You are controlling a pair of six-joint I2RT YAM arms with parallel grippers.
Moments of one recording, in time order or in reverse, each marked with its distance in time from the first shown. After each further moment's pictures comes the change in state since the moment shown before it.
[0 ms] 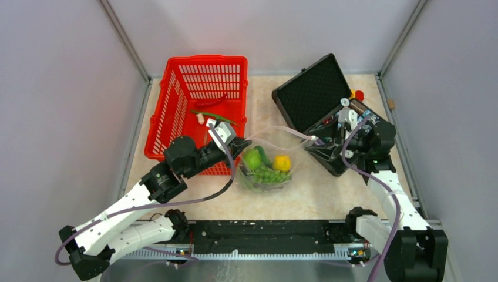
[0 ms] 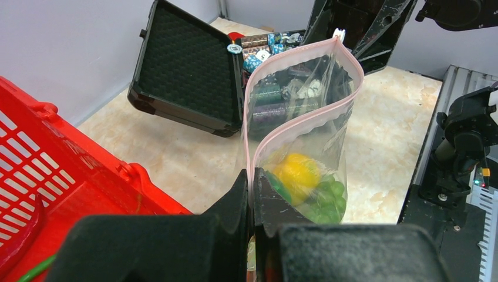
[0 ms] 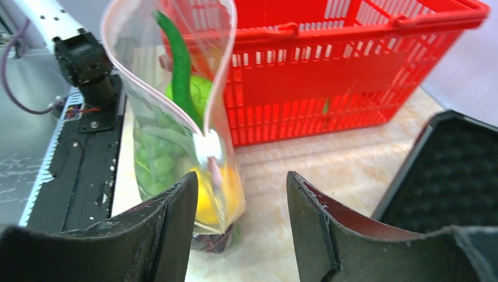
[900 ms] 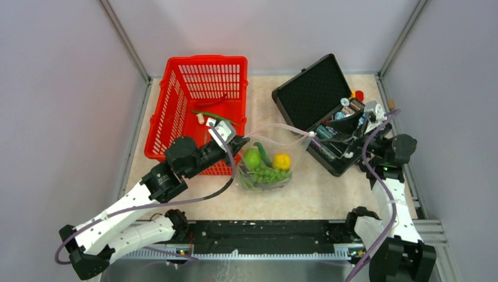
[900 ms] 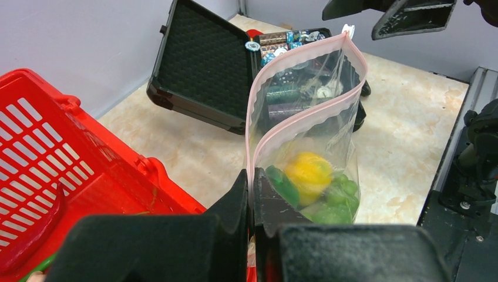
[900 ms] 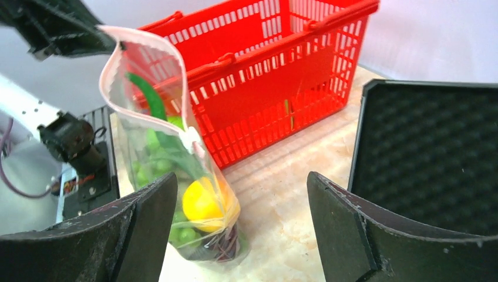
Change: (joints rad) left arm -0.006 0.005 0.000 0.001 -0.071 0.015; right arm -0.200 -0.088 -0.040 0.216 0.093 0.475
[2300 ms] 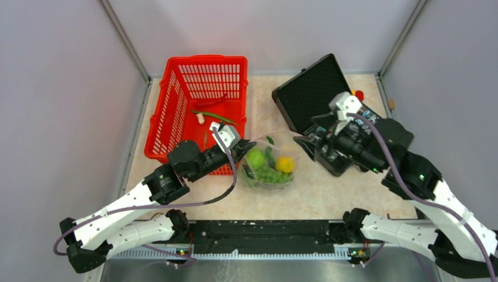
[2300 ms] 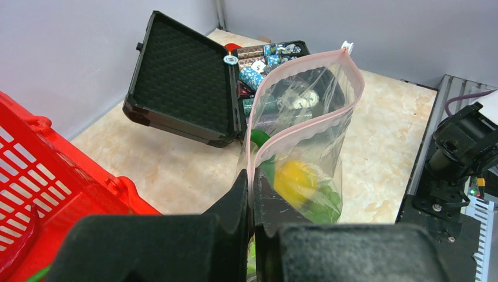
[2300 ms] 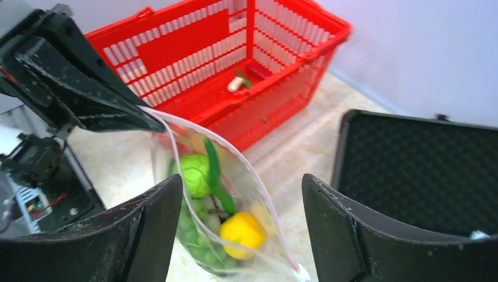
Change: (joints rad) left arm -0.101 0.009 0.005 0.039 -0.037 -0.015; right arm 1.115 0.002 0.790 -1.275 1.272 -0.574
